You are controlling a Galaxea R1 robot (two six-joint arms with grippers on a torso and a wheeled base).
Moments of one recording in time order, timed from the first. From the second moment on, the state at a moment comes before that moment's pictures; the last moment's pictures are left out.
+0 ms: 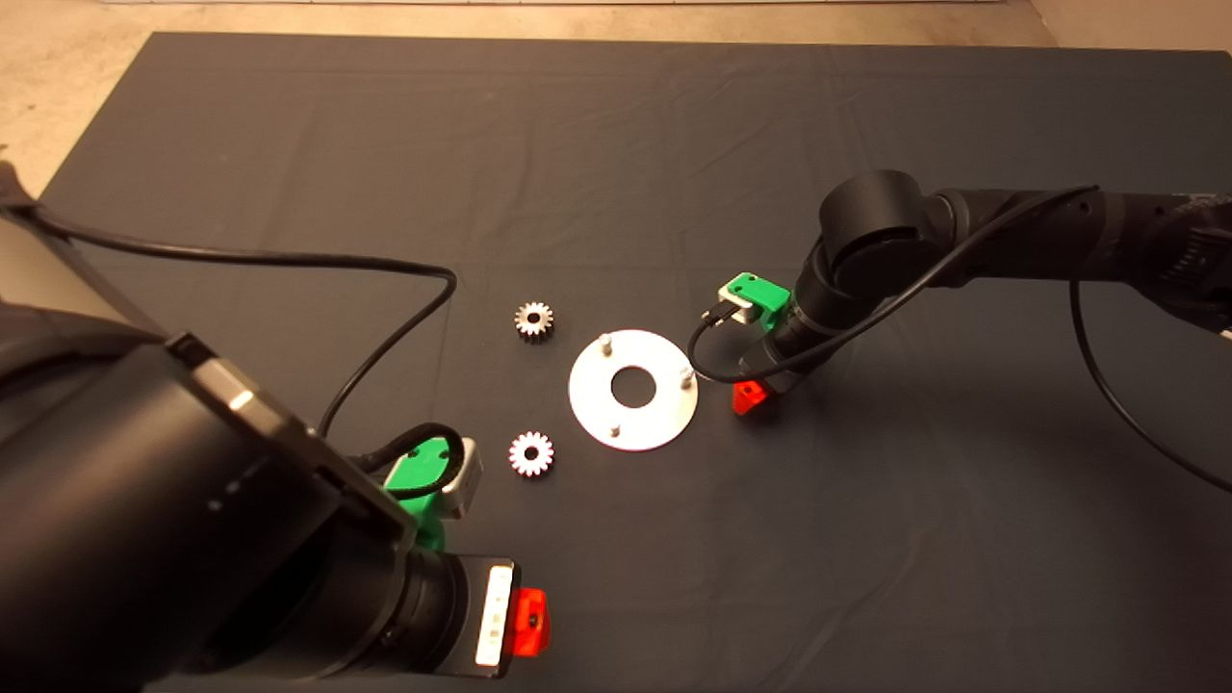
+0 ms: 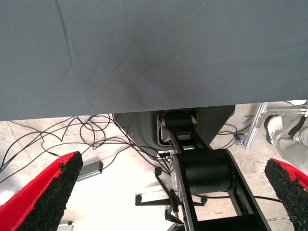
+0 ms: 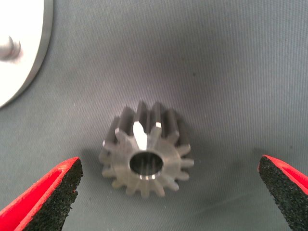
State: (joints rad) left arm -0.52 2.55 -0.33 0.15 1.53 -2.18; right arm 0.29 2.63 -1.17 -0.37 -1.53 0.85
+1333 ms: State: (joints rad) left arm -0.52 2.55 -0.33 0.15 1.53 -2.17; right arm 0.27 2.68 -1.20 -0.38 -1.53 0.85
